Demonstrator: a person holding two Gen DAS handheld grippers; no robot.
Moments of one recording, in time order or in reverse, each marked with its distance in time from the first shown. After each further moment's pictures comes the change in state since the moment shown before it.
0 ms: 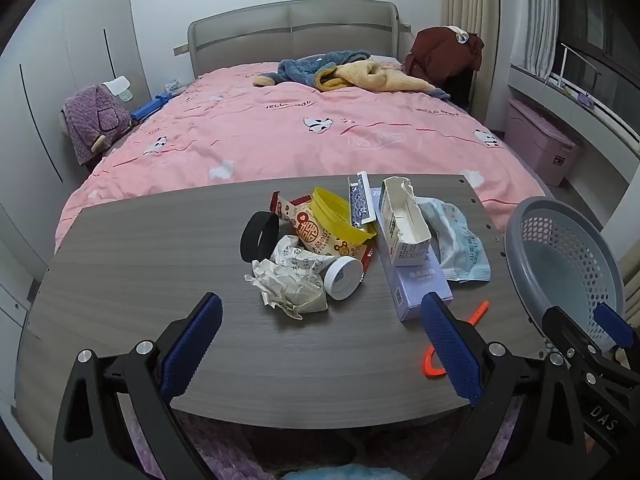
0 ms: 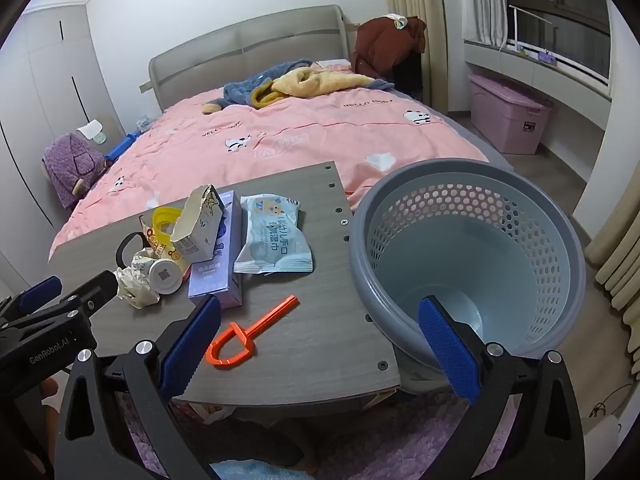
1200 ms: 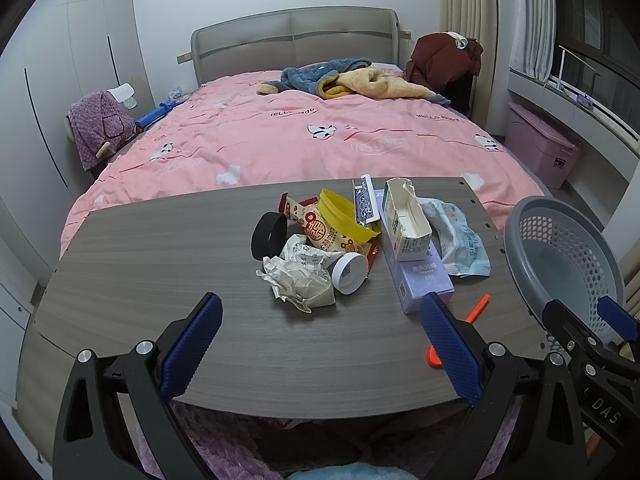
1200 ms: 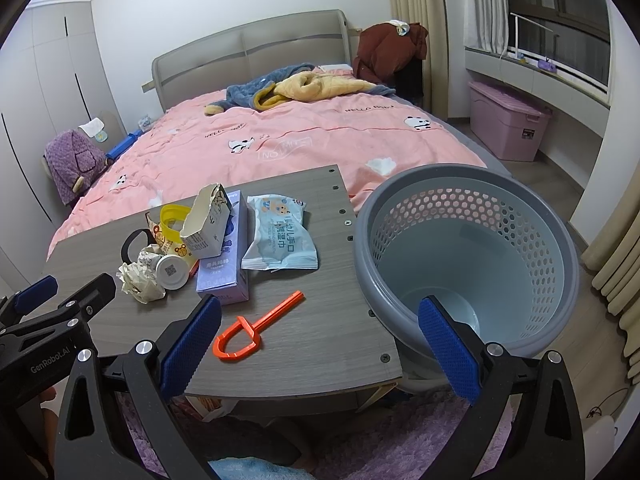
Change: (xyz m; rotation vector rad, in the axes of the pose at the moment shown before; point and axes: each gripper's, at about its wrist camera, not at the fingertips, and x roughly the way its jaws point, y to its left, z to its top) left arm -0.019 0.008 -0.008 0.005 -0.038 0.014; right arm -0.006 0.007 -0.002 -0.012 -0.010 -0.009
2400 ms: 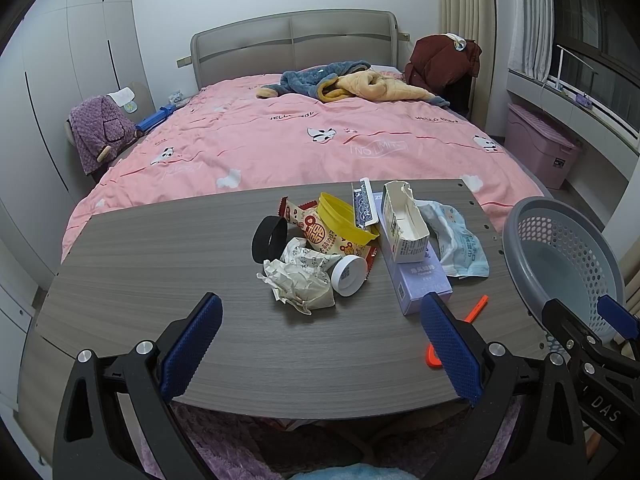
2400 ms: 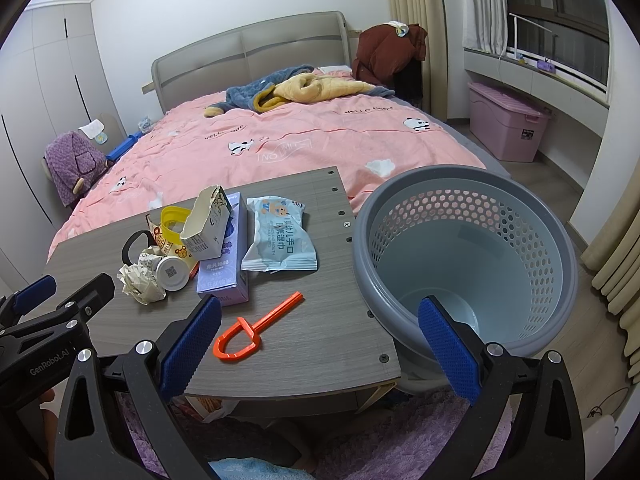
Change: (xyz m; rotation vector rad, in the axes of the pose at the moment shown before) left arm -0.001 -0.001 -0.001 0.001 -0.004 0.002; right arm -0.002 0.000 0.000 -0.004 -0.006 -0.002
